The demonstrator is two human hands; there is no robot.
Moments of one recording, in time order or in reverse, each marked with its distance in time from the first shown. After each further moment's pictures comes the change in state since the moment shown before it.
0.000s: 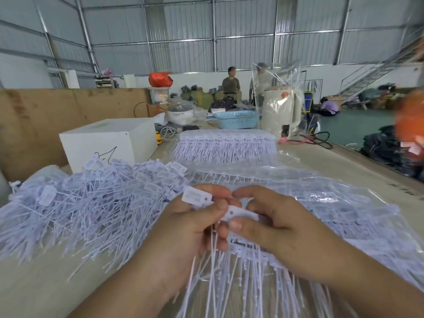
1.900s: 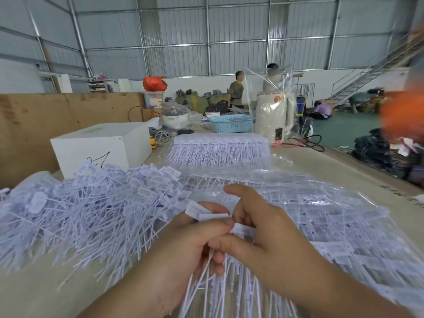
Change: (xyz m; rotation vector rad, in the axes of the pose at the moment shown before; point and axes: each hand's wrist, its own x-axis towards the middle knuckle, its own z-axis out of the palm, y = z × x) left_hand -0.001 -0.009 0.001 0.122 -0.044 -0.075; right_hand 0.000 0.003 0.022 -0.154 0.199 -0.128
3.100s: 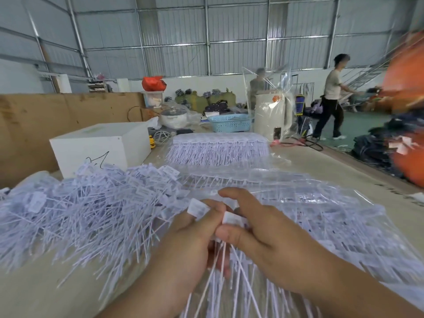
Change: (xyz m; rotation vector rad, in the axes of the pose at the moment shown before) left_hand -0.001 -0.013 0.007 0.070 0.148 0.068; right_hand -0.002 -0.008 -0.014 -0.168 -0.205 0.034
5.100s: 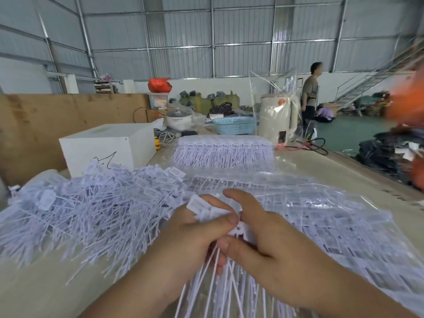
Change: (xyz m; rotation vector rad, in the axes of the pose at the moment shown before) left_hand -0.002 0.027 -0.008 0.025 -0.190 0.104; right_hand -0.001 -0.010 0.001 -0.006 -0.016 -0.038
